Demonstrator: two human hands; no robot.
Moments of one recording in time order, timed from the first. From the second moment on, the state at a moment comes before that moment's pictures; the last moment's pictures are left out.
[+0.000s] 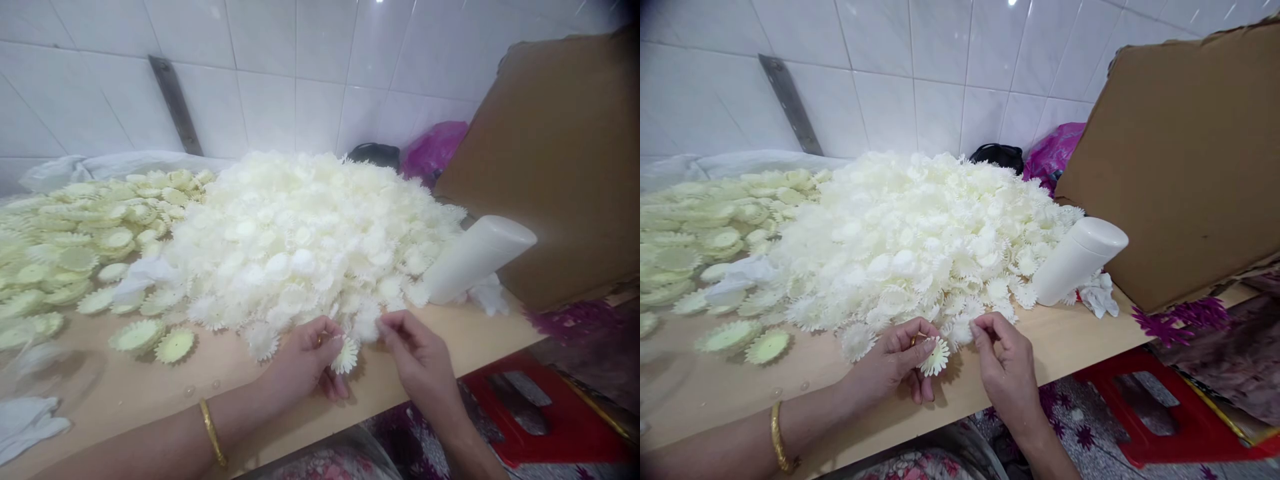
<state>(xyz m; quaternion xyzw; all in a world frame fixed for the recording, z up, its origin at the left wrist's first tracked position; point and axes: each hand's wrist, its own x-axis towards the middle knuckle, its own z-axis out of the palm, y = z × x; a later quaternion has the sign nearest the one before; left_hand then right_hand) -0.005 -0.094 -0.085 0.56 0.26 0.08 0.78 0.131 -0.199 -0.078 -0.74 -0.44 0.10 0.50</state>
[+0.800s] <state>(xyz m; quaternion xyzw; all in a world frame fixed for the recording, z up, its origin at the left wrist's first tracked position) -0.003 -0.097 -0.078 0.51 0.24 0.10 0.82 0.107 -0.200 -0.077 -0.66 -0.60 0.05 0.45</state>
